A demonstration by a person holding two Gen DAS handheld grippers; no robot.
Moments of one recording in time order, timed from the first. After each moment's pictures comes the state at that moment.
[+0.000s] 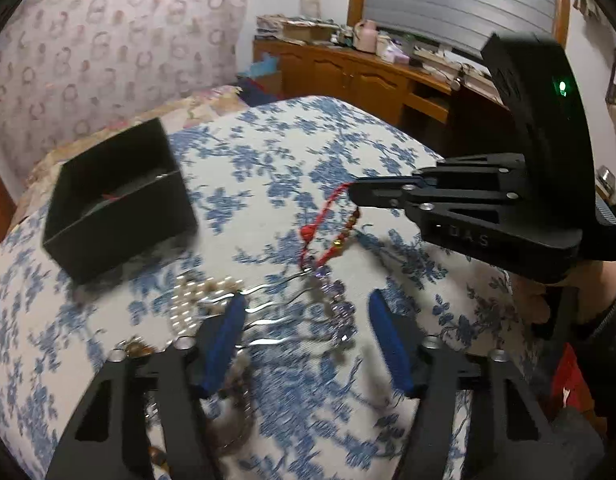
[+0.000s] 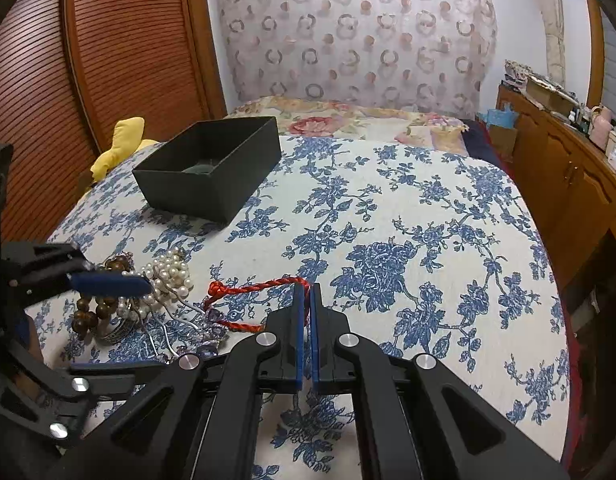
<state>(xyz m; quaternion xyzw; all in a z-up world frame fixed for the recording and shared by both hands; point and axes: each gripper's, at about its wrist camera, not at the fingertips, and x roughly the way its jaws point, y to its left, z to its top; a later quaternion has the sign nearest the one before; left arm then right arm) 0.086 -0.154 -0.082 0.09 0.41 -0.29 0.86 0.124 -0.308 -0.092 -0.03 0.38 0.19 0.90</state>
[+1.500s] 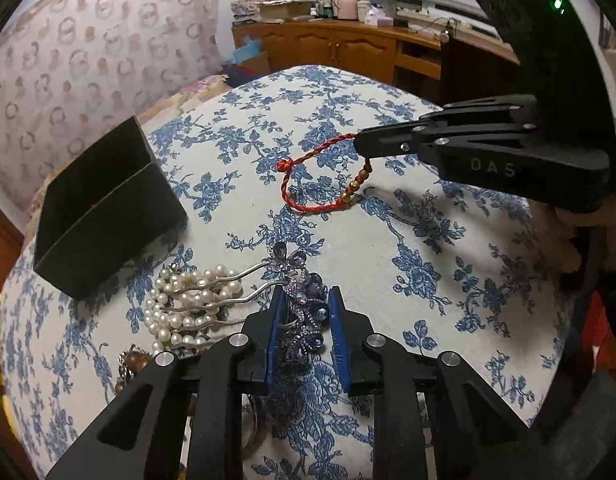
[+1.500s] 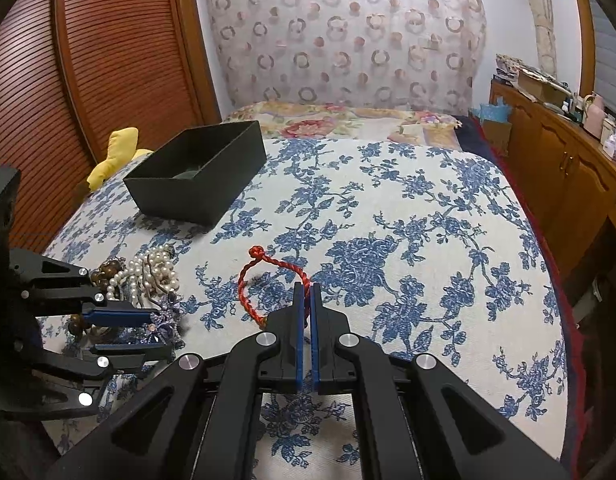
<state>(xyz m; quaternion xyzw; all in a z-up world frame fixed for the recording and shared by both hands) 0.087 -0.164 -0.098 0.17 0.42 -0.28 0.85 0.124 -0.324 -0.094 -0.02 0.37 0.19 0.91</state>
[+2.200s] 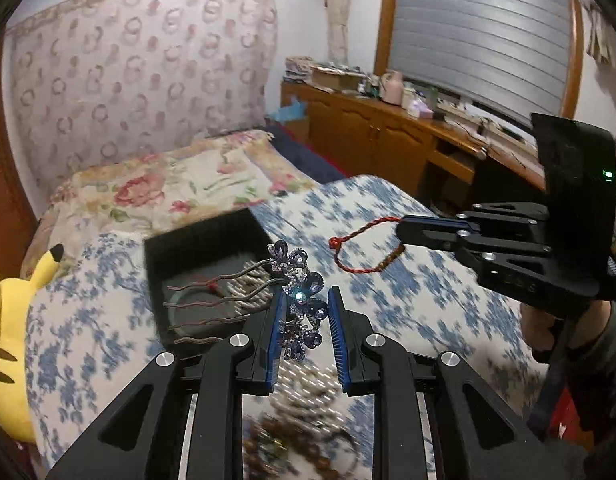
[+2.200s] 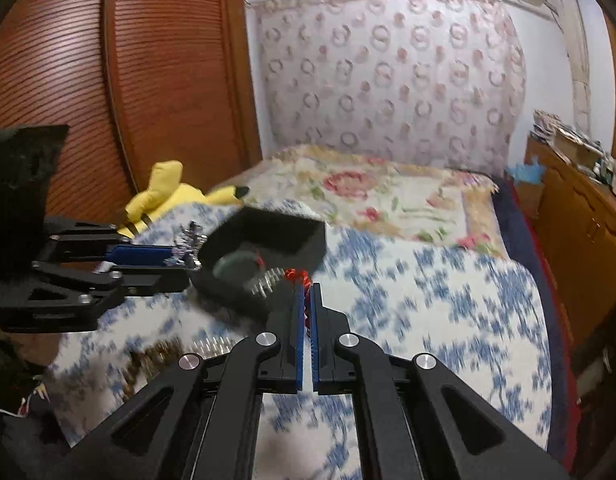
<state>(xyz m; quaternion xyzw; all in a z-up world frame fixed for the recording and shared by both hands) 0.139 -0.082 -0.006 0.05 0.34 -0.25 0.90 0.150 -0.275 -0.015 -0.04 0.29 0.26 0.92</state>
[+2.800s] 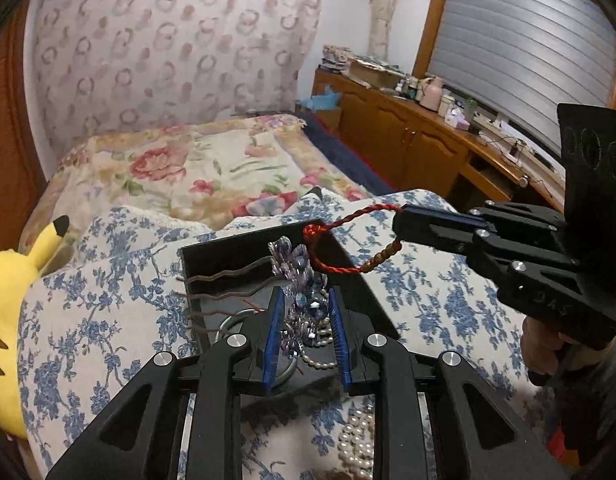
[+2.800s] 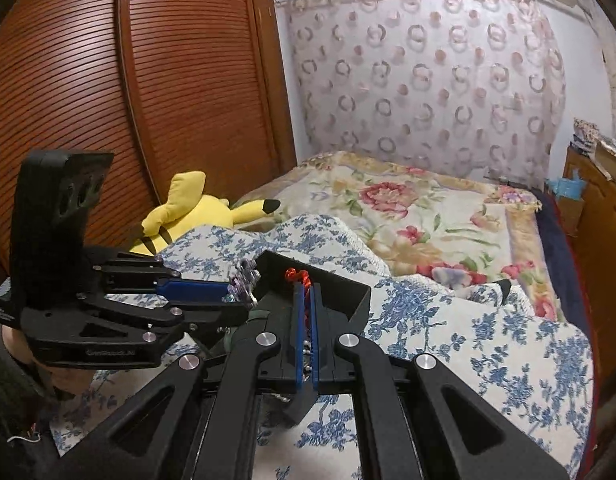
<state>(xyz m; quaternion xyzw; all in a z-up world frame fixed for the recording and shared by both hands) 0.217 -0.051 -0.028 0.01 0.38 -0.22 0.90 0.233 -0.220 -0.016 -0.03 0.30 0.32 0.90</state>
